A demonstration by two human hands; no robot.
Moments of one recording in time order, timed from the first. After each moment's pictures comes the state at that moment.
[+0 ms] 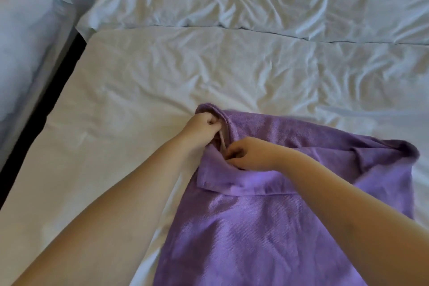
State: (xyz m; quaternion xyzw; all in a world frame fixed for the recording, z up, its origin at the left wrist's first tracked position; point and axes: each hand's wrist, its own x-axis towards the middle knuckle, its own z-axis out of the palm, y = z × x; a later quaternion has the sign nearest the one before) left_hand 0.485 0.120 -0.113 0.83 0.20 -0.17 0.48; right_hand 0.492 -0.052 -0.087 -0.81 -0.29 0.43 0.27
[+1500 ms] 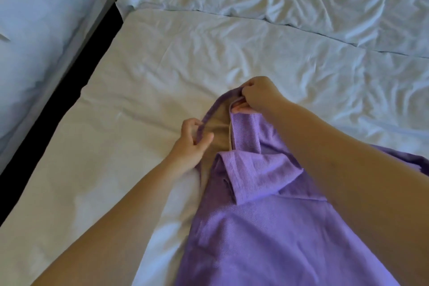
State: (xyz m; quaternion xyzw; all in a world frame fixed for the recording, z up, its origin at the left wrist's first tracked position) left_hand 0.391 0.192 -0.125 0.80 0.29 -0.06 0.51; right_hand 0.551 0.067 -0.061 -0.81 0.00 0.34 0.48
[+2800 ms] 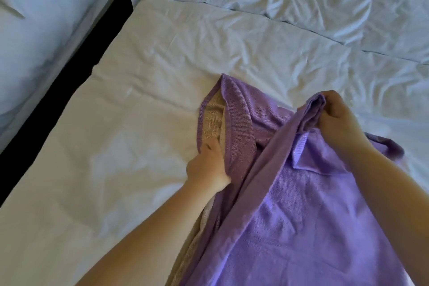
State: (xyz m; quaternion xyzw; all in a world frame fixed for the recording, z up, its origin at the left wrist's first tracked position) left_hand 0.319 0.105 -0.098 0.93 0.23 -0.20 0.20; right_hand 0.470 -0.091 -0.027 -0.84 -0.05 0.15 0.51
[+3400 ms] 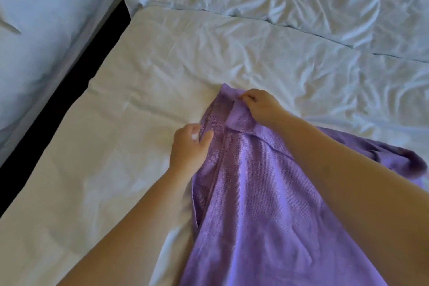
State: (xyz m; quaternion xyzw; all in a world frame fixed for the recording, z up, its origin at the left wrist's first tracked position) left_hand 0.364 0.175 -0.125 0.81 0.35 0.05 0.46; right_hand 0.529 0.043 -0.101 -0.90 -0.18 0.22 0.34
